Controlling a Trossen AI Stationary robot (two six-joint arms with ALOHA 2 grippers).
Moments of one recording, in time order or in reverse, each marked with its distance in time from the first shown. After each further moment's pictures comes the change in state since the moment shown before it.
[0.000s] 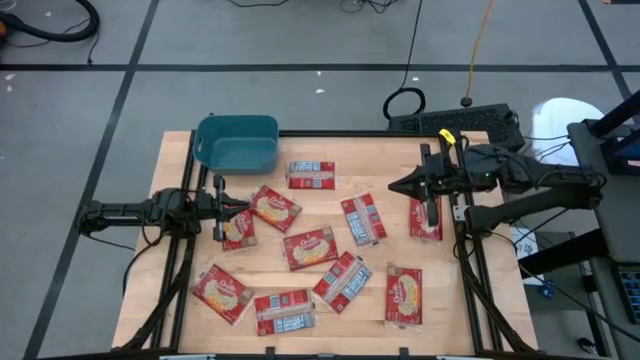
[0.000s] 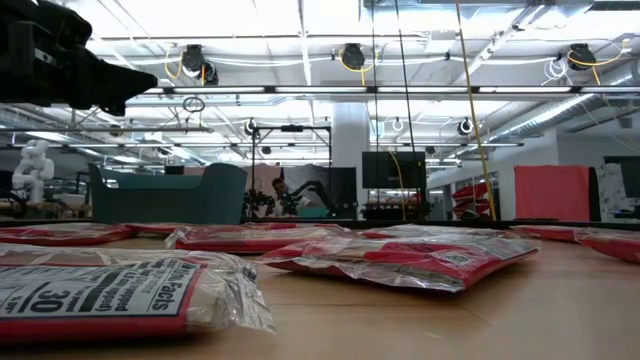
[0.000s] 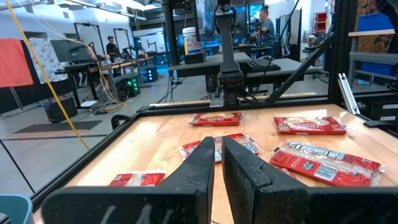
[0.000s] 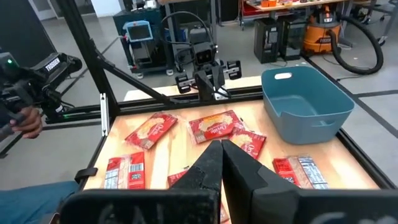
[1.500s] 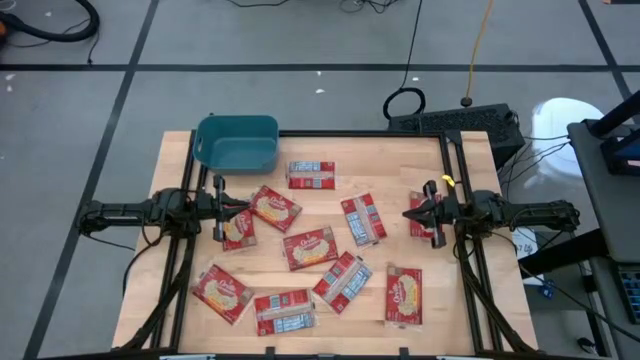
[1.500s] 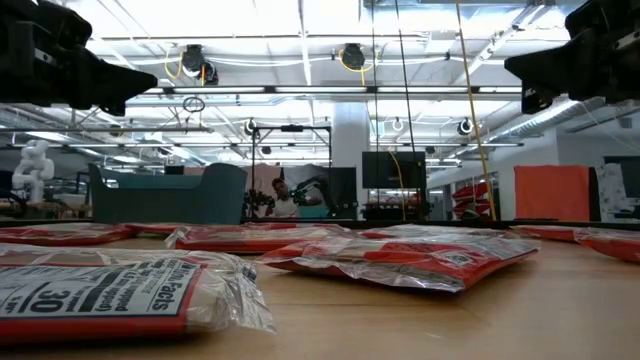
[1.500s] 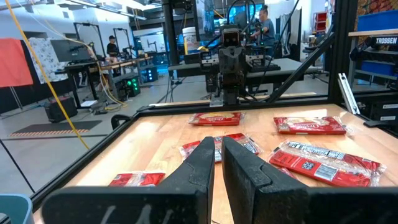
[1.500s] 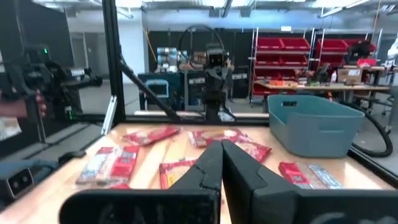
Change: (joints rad) left arm 0.000 0.000 0.000 0.000 0.000 0.000; right arm 0.000 -0.876 -1.116 0.626 -0.056 -0.140
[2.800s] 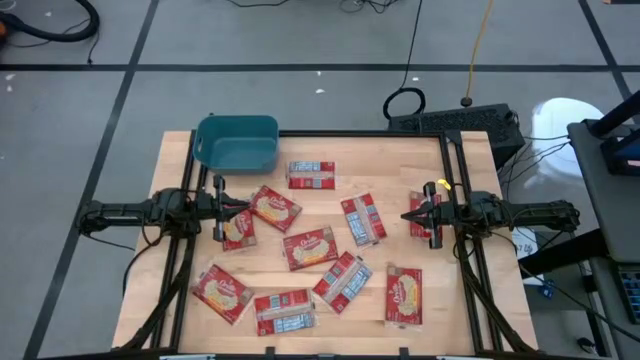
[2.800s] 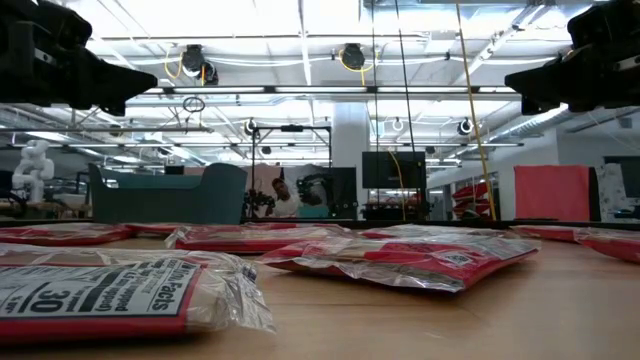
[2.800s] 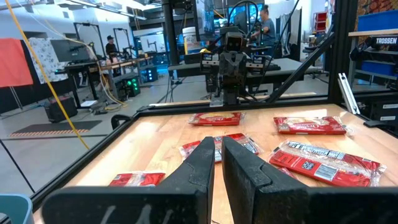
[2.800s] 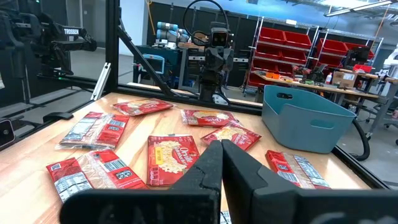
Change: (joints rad) left arm 0.000 0.000 0.000 0.000 0.000 0.000; right arm 0.001 0.000 -0.001 -0.089 0.004 -0.150
